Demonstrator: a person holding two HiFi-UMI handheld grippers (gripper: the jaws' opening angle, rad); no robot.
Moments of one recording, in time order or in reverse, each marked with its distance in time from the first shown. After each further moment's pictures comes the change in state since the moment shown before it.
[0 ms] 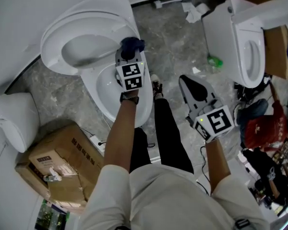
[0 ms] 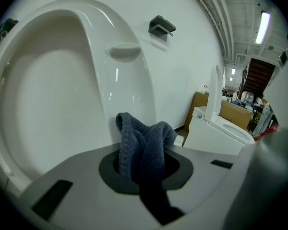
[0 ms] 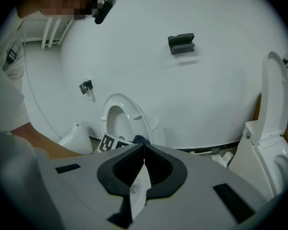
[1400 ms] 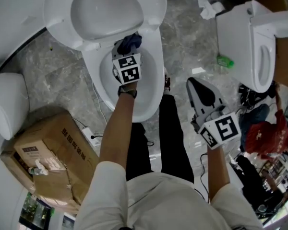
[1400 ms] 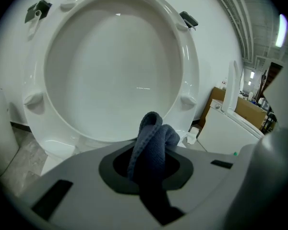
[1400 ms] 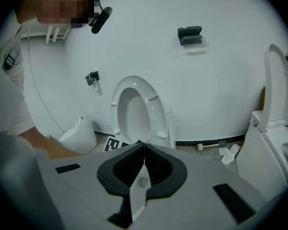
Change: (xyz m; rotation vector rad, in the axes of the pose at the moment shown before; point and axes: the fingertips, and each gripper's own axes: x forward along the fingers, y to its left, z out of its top) left arm -0.018 0.085 -0.127 -0.138 0.062 0.141; right arm 0.015 0.058 -0.077 -0.005 0.028 0.024
